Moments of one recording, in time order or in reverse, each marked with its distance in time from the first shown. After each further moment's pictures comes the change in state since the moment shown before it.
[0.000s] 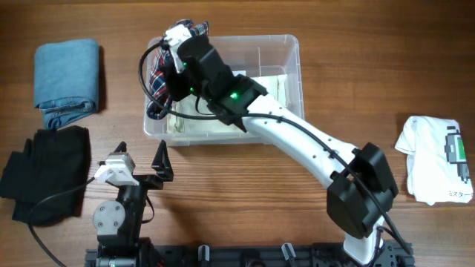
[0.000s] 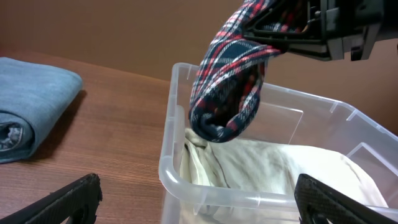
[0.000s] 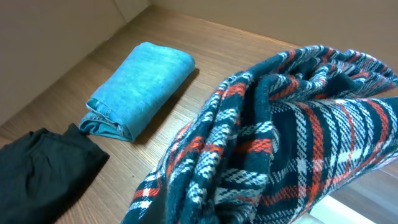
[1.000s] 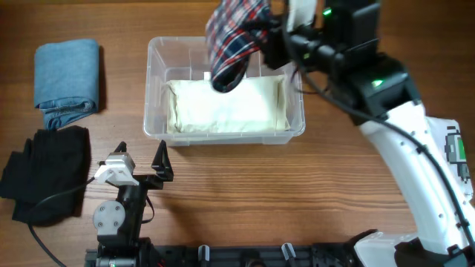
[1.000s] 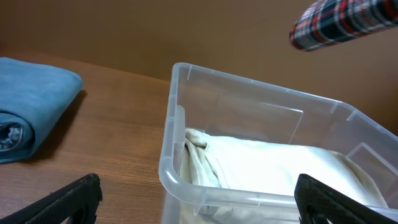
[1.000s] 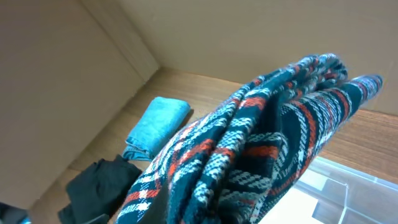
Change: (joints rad) left arm 0.000 0.000 0.000 0.000 0.000 0.000; right arm -0.341 -0.449 0.002 -0.337 -0.304 0.039
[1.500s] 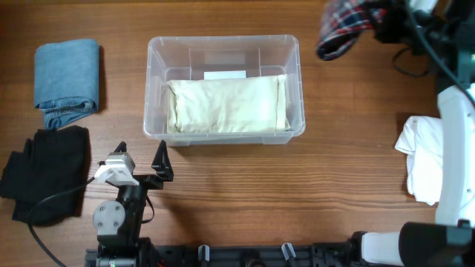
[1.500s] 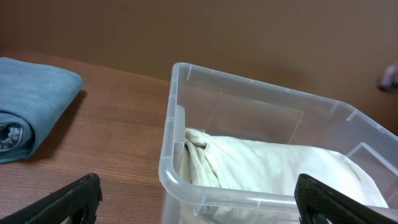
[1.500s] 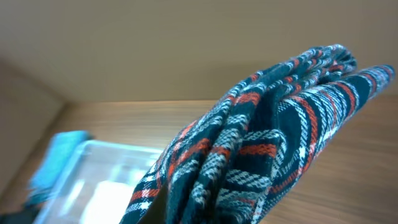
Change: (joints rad) left arm 0.000 0.000 0.000 0.000 0.000 0.000; right arm -0.585 0.034 0.000 -0.113 -0.240 -0.158
